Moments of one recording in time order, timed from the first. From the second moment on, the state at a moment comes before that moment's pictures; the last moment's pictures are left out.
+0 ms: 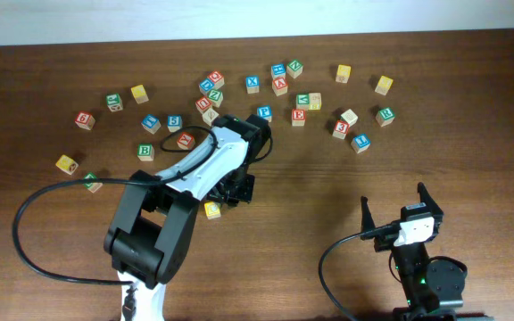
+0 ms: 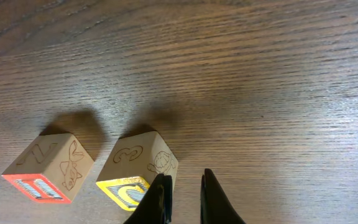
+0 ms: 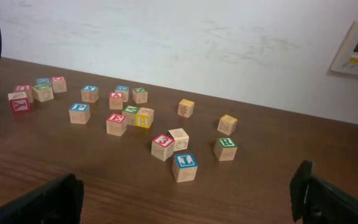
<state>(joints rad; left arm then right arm) -0.54 2.08 1.51 -1.25 -0.09 -0.35 0.00 0.01 0.01 -0.06 -0.13 -0.13</state>
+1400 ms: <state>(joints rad) -0.60 2.08 1.47 -1.24 -0.10 -0.35 0.00 0.01 0.01 -0.06 -0.13 -0.13</state>
